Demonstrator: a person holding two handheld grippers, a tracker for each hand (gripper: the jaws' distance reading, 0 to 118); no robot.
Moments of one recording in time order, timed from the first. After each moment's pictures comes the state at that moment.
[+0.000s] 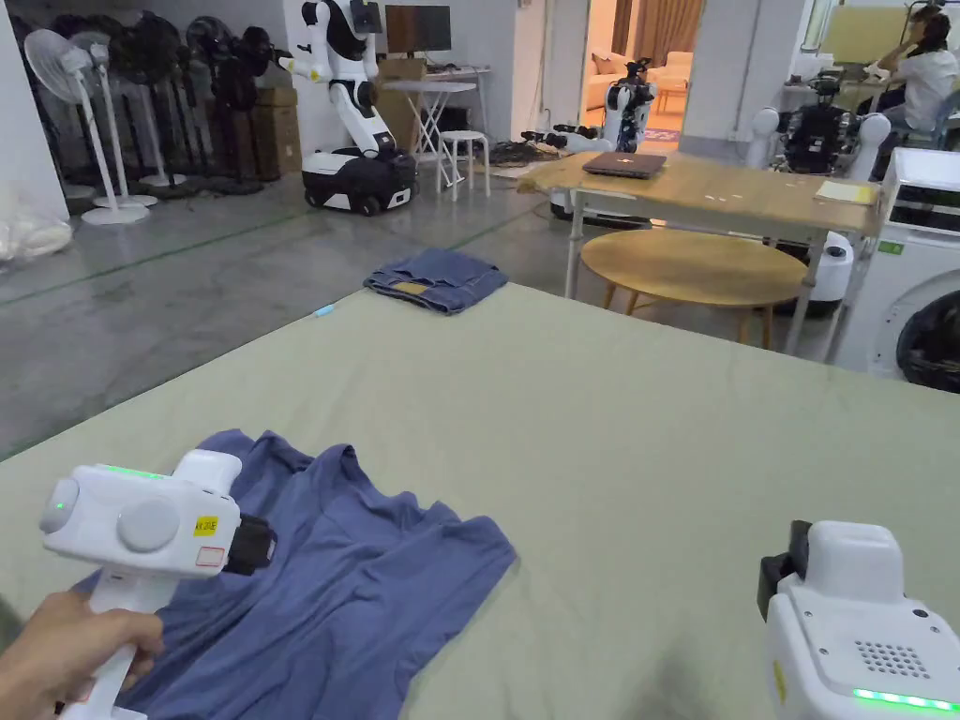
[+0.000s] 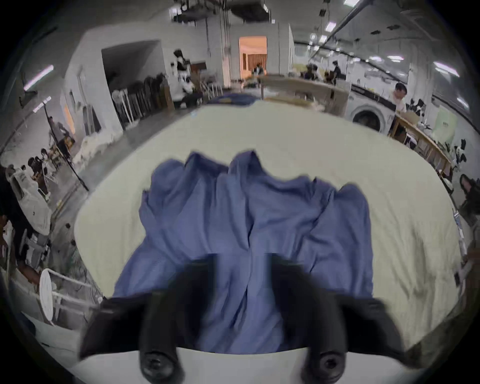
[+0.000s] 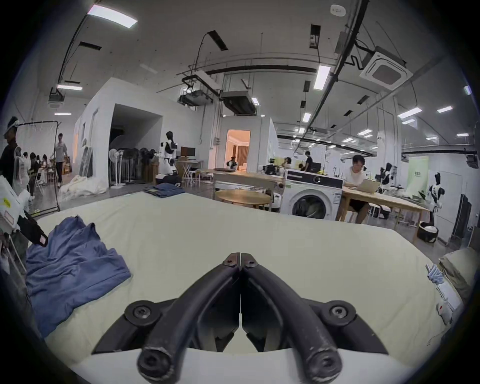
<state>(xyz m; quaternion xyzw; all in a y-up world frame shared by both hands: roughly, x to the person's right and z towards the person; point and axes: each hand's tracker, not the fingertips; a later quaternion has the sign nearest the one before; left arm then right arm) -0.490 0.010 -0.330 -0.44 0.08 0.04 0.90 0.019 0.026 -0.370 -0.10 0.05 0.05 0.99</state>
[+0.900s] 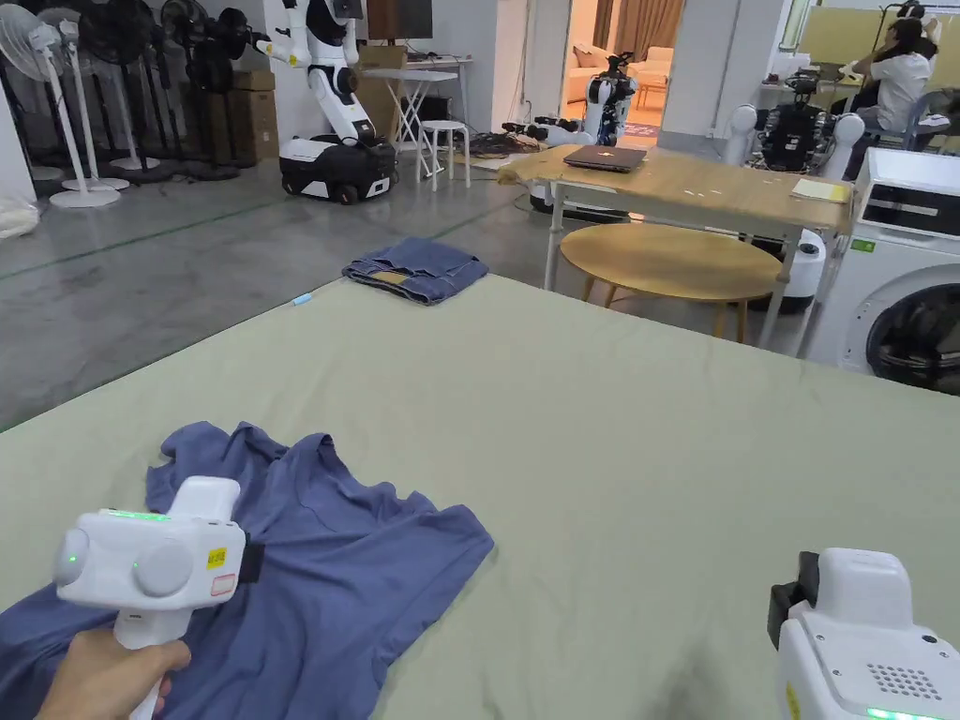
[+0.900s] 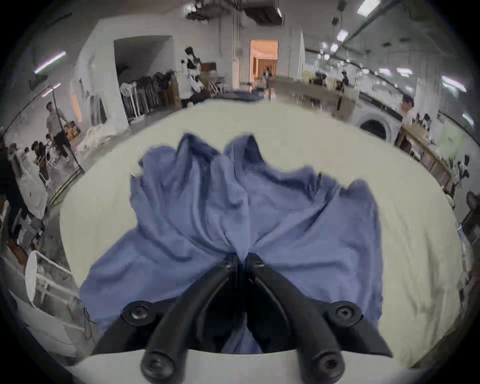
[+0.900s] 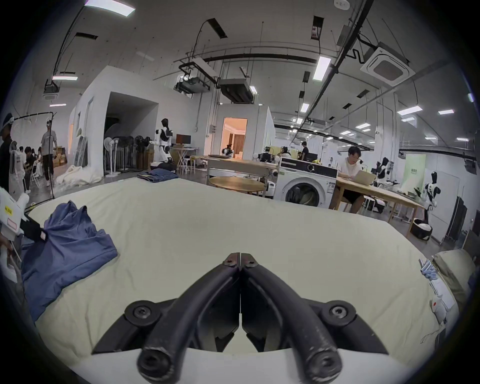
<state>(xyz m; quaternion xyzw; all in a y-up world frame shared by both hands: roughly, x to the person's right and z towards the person) -0.472 -0.030 -0.330 -0.36 0.11 0.06 0.93 0.043 0.013 -0.367 -0.14 0.03 0.06 0.99</state>
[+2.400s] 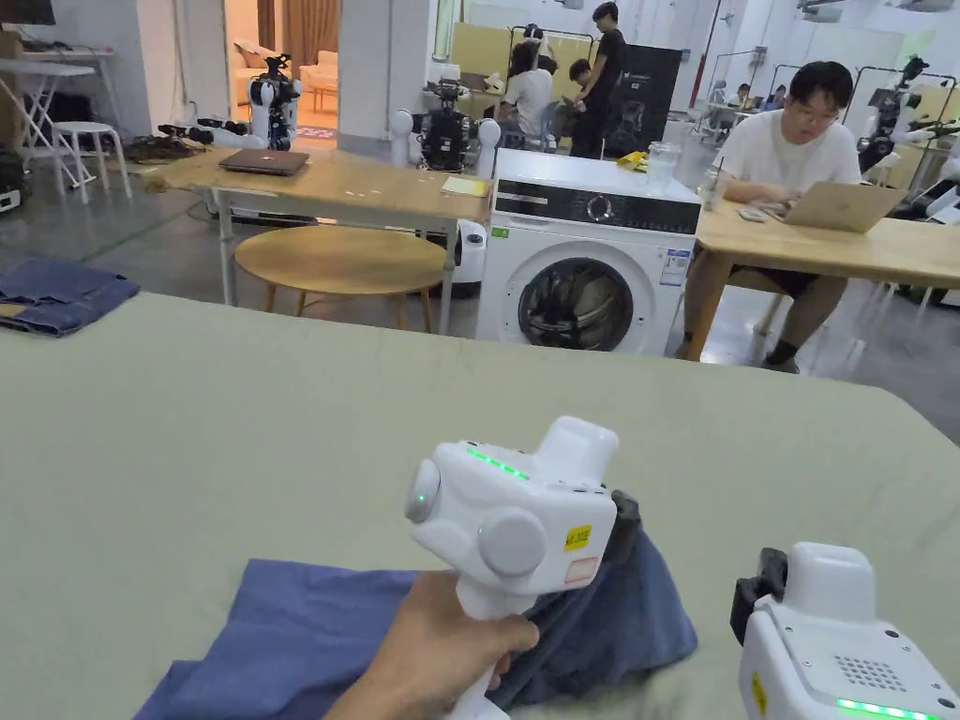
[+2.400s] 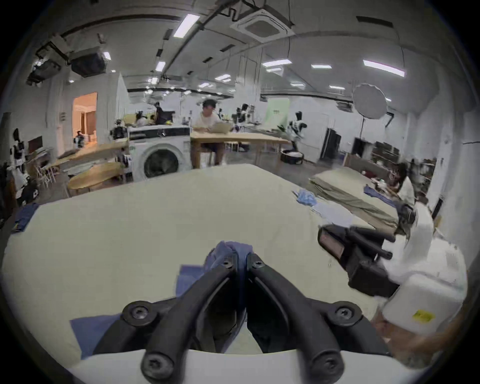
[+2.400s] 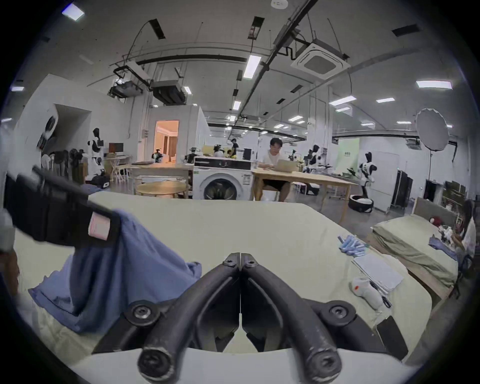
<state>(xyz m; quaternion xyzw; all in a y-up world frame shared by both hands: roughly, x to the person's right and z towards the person) 0.063 0.092 -0.391 -0.25 -0.41 -0.03 0.88 0.256 0.046 -0.280 -0.13 -0.18 0.02 0.98</state>
